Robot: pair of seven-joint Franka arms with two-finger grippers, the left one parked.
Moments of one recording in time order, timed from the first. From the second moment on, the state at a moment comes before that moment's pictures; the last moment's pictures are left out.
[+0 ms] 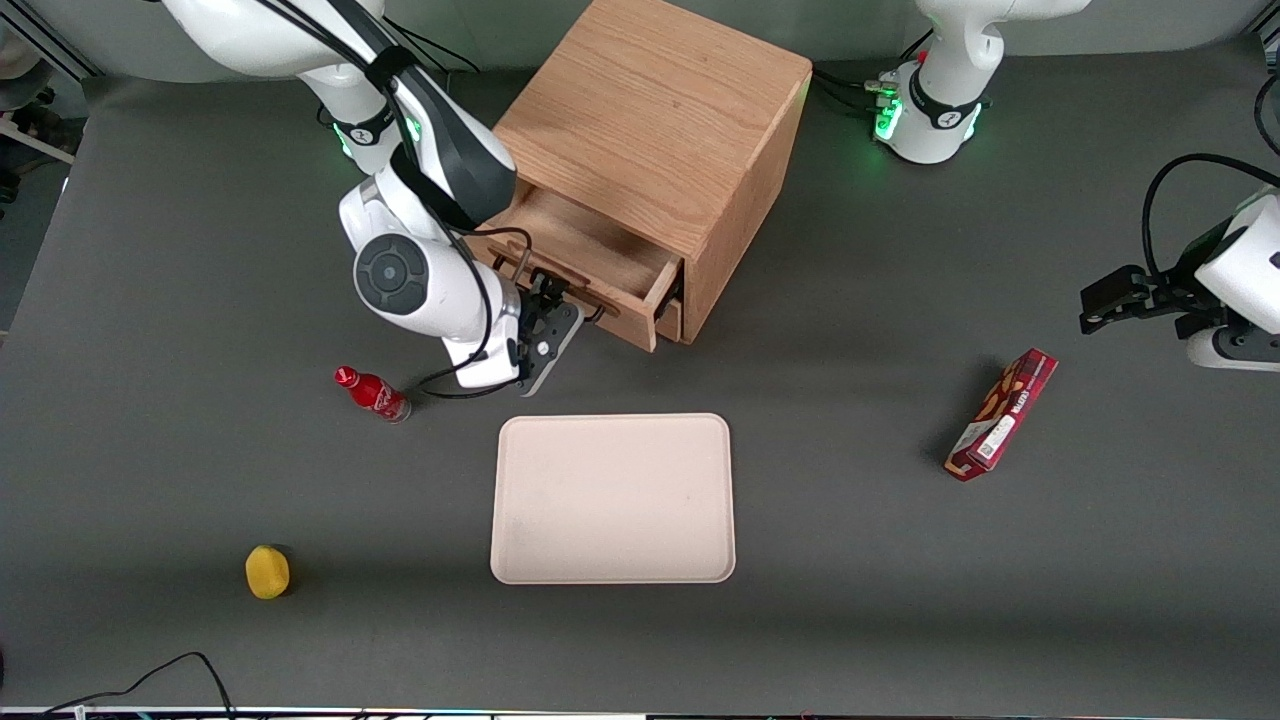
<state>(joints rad) 0.21 0.39 0.36 -1.70 0.16 1.95 -0.41</state>
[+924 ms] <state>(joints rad) 0.16 0.46 0.35 -1.61 0.13 1.92 -0.47</state>
